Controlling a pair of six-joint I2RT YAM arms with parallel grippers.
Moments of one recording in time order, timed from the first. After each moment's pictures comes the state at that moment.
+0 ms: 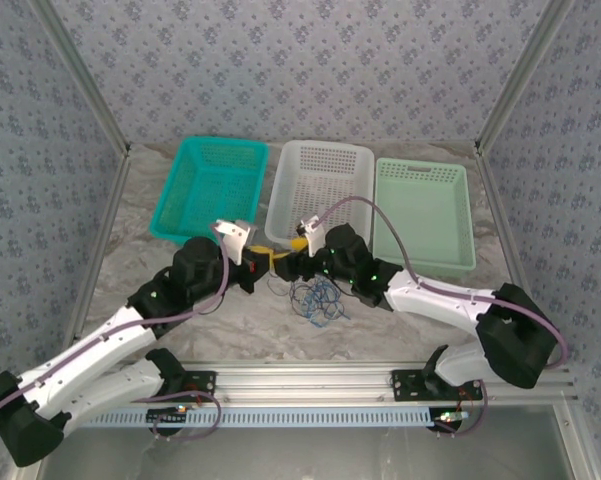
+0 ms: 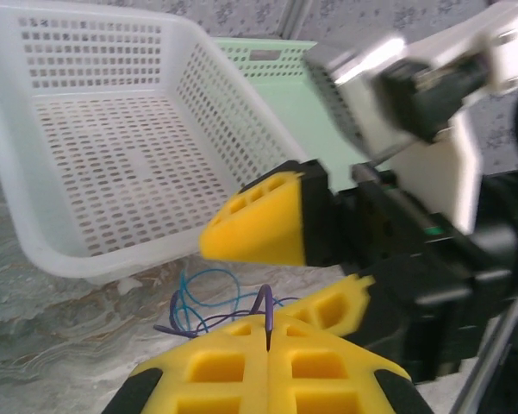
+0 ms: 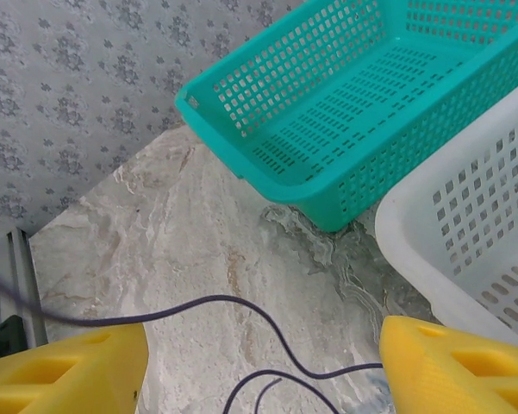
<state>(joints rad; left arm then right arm) -0.81 0.82 0.69 -0.21 0.08 -0.35 0.87 1.38 0.75 0.27 -0.17 0.32</state>
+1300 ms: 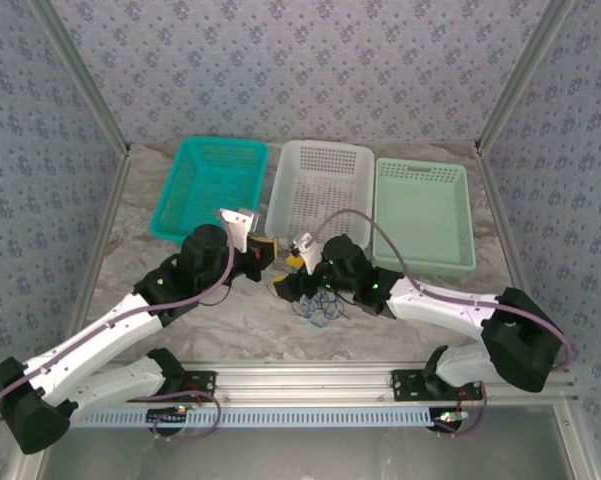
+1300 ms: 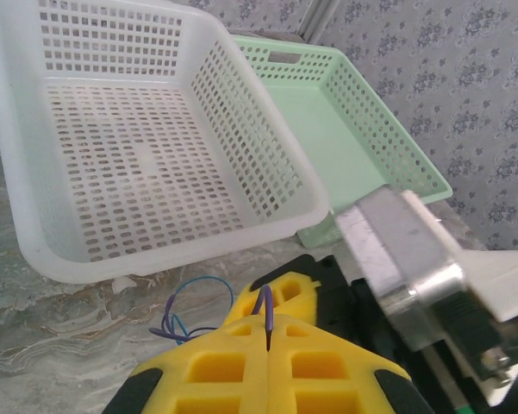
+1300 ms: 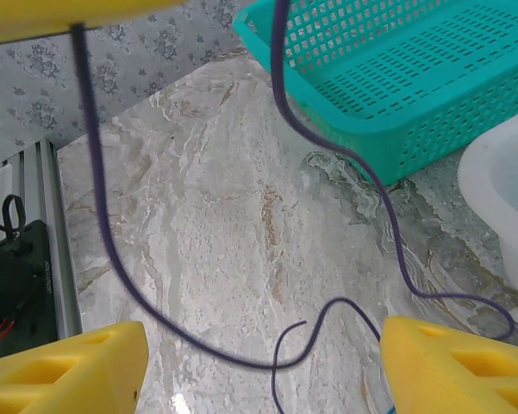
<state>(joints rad) -0.81 0.93 0.80 -0.27 0.04 -0.46 0.92 1.35 0.72 0.22 -0.26 0.17</state>
